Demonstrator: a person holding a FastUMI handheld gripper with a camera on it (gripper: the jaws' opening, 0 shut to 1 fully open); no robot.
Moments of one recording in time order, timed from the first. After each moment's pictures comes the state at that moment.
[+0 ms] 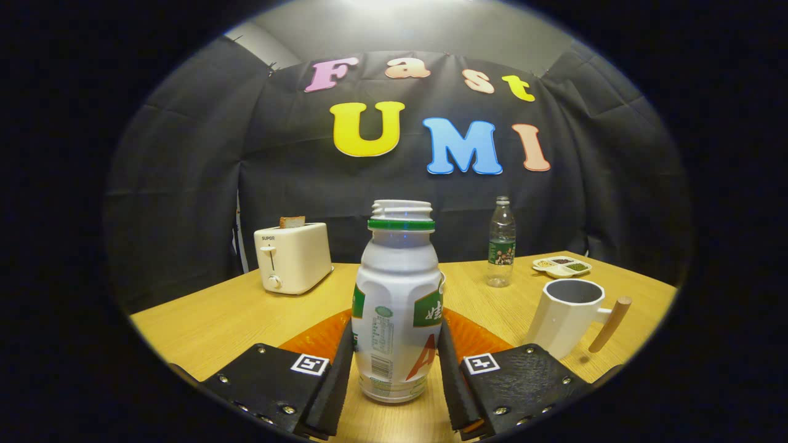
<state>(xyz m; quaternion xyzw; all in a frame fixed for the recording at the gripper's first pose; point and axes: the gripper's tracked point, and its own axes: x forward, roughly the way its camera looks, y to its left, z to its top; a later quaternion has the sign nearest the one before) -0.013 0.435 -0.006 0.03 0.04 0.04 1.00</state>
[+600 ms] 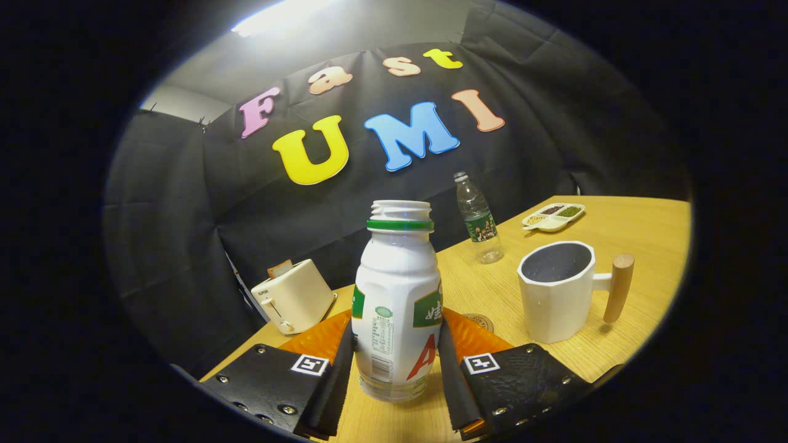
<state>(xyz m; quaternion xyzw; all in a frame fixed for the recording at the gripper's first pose) -0.007 0.403 0.010 0.22 0.04 0.04 0.97</state>
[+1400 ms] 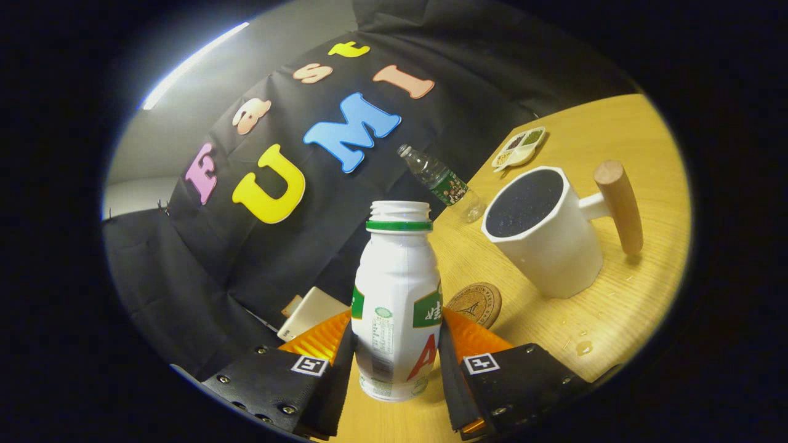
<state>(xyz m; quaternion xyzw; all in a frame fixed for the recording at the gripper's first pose) 0.006 0.391 0.000 0.44 0.07 0.05 0.89</state>
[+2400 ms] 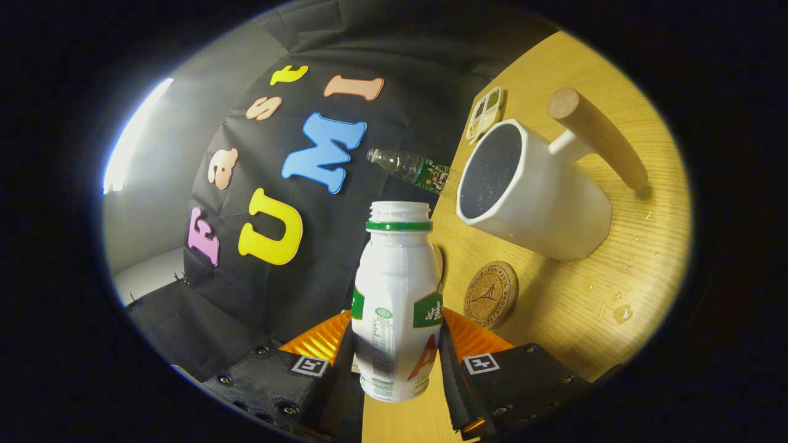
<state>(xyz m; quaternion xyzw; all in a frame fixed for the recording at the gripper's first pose) 0.018 0.390 0.008 0.57 0.06 0.06 0.82</state>
